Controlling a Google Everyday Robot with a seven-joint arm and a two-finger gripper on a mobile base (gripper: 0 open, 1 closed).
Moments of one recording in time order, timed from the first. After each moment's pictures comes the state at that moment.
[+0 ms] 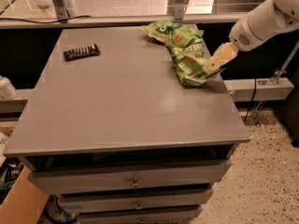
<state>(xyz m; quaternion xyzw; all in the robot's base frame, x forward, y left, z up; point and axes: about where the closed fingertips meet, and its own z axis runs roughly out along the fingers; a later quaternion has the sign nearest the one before) 0.691 -0.230 0.879 -0.43 0.84 0.04 0.33</state>
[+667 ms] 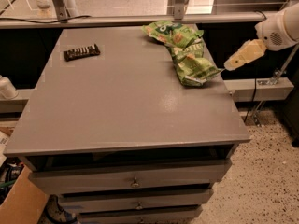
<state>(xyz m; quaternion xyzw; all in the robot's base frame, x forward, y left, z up) 0.669 -0.278 0.904 -0.41 0.83 0.07 0.37</state>
